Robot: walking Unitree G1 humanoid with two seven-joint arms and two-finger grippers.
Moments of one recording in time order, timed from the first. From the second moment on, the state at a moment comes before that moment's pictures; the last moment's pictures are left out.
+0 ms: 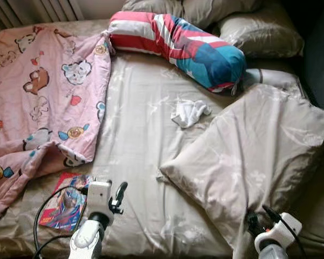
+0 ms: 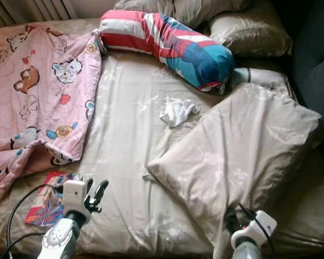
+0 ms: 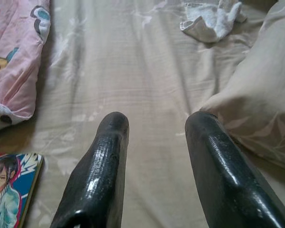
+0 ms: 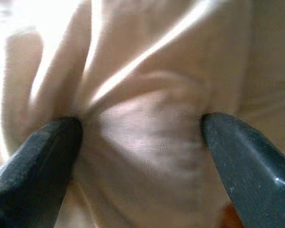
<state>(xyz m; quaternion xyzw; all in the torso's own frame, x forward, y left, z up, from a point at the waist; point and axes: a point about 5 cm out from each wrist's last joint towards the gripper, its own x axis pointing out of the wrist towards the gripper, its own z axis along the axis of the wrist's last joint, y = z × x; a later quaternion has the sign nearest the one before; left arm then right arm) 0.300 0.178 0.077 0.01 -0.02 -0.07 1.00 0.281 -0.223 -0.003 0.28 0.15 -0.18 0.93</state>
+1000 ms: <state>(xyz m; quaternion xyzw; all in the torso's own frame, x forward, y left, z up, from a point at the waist) 0.291 0.176 0.081 0.01 0.00 -0.08 1.00 0.274 -0.214 -0.014 0.27 0.20 -0.16 0.93</state>
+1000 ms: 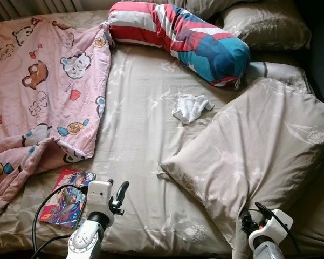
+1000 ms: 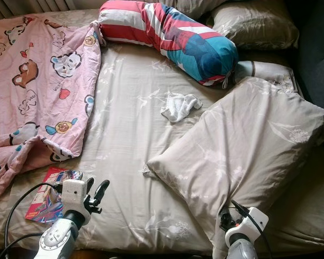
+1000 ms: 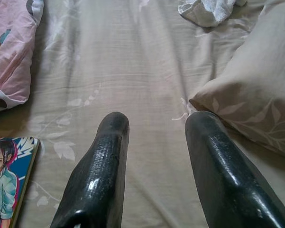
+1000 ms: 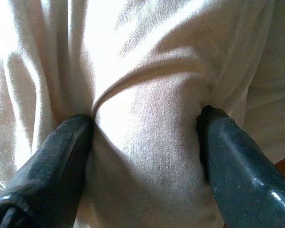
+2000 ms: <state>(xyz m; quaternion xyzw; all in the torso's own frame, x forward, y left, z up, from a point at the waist) 0.300 0.173 0.077 0.00 0.02 -0.08 1.00 0.275 -0.214 -0.012 0.23 0.20 -0.18 0.94</state>
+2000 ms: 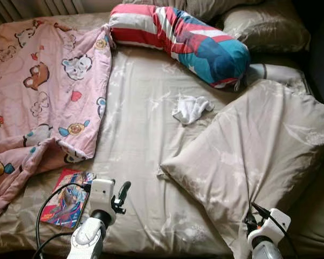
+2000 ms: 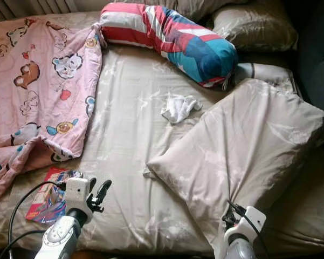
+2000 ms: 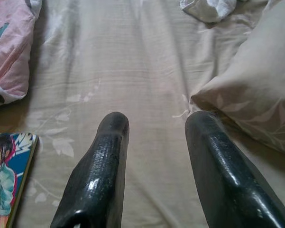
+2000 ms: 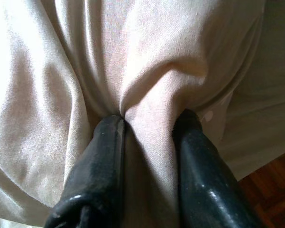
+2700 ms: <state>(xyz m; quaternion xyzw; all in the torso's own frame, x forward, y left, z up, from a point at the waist) 0.307 0.175 0.067 0.01 0.03 -0.08 1.00 0.290 -0.319 0.059 0.00 0.10 -0.32 0.94</state>
